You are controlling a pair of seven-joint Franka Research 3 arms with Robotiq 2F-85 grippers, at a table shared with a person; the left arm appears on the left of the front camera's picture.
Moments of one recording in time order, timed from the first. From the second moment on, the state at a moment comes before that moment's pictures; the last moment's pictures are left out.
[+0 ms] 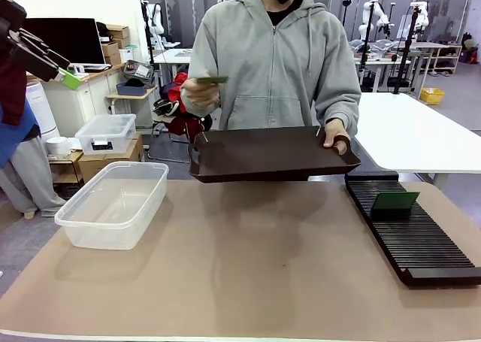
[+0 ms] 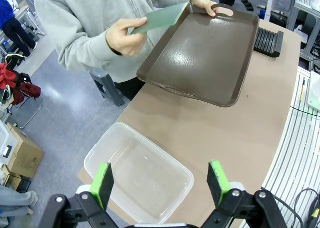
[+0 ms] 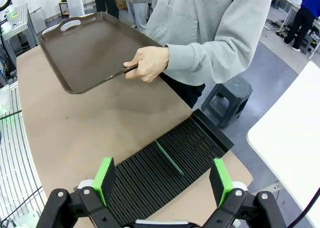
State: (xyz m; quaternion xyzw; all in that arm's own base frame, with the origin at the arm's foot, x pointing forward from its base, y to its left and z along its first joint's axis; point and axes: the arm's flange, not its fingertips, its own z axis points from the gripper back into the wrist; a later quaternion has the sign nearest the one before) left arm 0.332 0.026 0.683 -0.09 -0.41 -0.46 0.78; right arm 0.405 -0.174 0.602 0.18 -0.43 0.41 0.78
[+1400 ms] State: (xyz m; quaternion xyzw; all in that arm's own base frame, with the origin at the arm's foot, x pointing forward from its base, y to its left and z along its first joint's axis) left arm 0.332 0.026 0.683 -0.09 -0.41 -0.46 0.78; right arm 0.405 -0.174 0.602 0.18 -0.43 0.41 0.78
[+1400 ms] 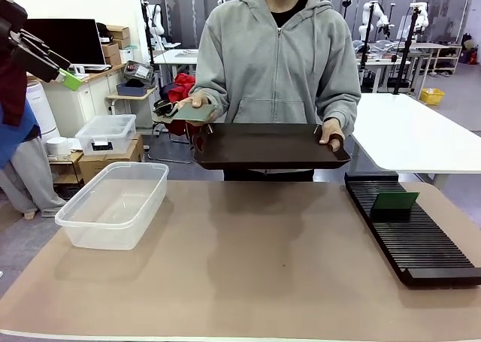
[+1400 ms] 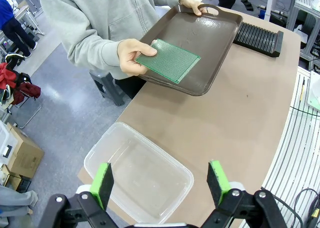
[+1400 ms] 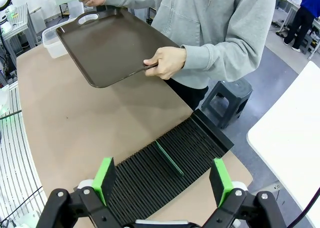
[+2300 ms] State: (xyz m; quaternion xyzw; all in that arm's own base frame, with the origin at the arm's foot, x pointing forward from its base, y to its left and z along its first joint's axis) left arm 0.346 0.025 0.685 -0.17 -0.32 -0.37 0.85; right arm 0.405 -0.174 0.602 0.18 -0.43 0.41 0.78
